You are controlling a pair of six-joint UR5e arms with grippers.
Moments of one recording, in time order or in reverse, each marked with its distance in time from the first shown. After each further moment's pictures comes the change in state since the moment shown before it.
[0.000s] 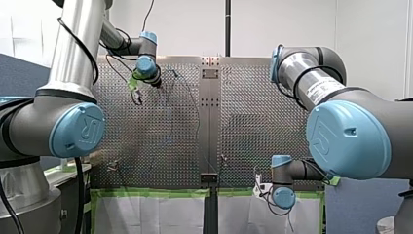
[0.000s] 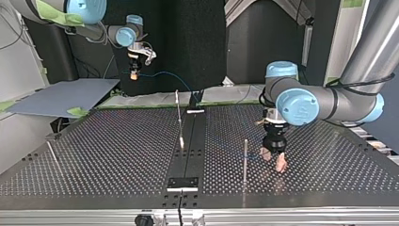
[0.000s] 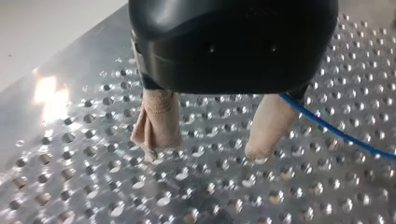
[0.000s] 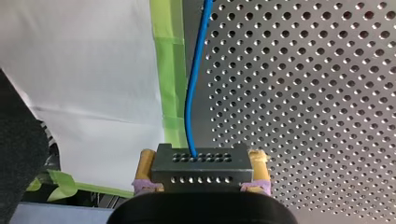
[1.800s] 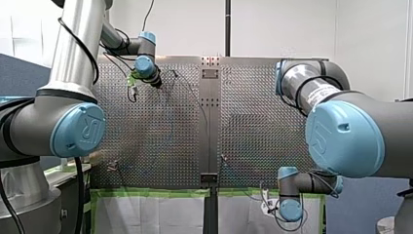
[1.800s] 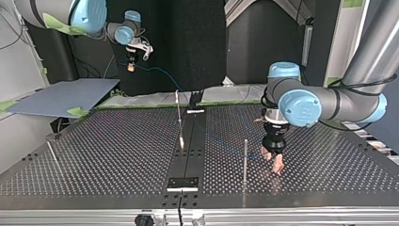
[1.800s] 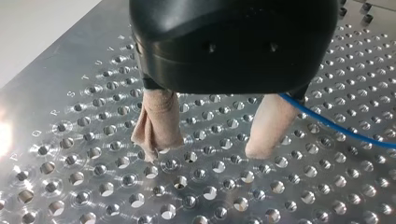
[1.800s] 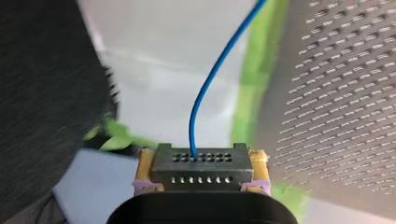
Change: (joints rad) left arm 0.012 -0.001 0.001 -0.005 0.039 0.232; right arm -0.050 0.090 -0.015 0.033 0.013 -0.060
